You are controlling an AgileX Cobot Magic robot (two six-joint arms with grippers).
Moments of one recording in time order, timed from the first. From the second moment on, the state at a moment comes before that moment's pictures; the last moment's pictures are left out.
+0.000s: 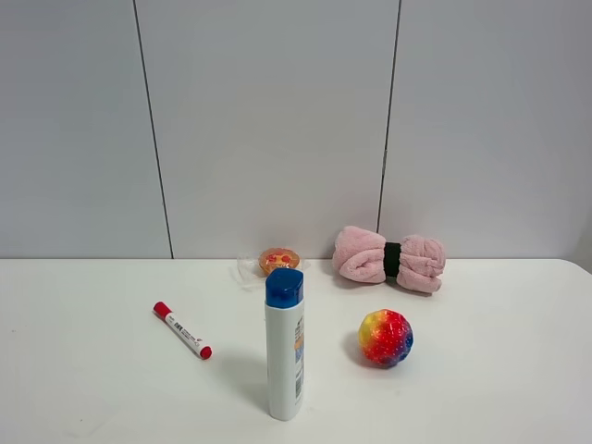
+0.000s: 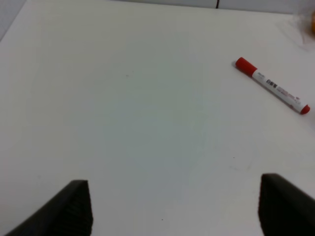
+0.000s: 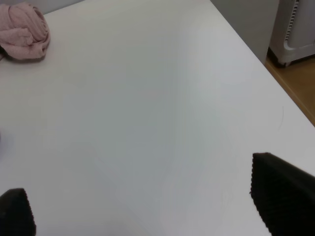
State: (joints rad) left arm 0.11 -0.01 -0.50 -0.07 1.06 -0.02; right arm -0.07 0.00 -0.49 -0.05 1.06 0.15
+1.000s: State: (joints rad) left arm 0.11 0.02 -0.59 -0.20 0.94 0.00; right arm -0.07 0.00 -0.49 -0.05 1.06 0.15
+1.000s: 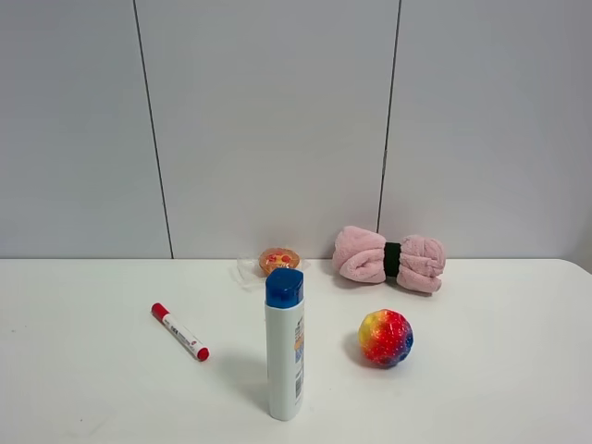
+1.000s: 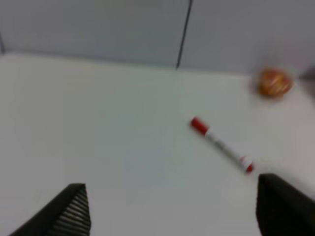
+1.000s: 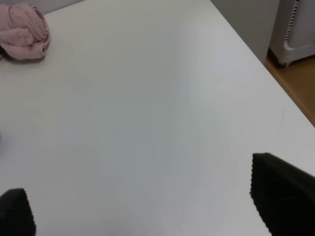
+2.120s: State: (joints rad) left arm -0.02 1.39 -1.46 -0.36 1.00 0.32; right arm -0.07 0.00 -0.49 -0.05 1.06 0.15
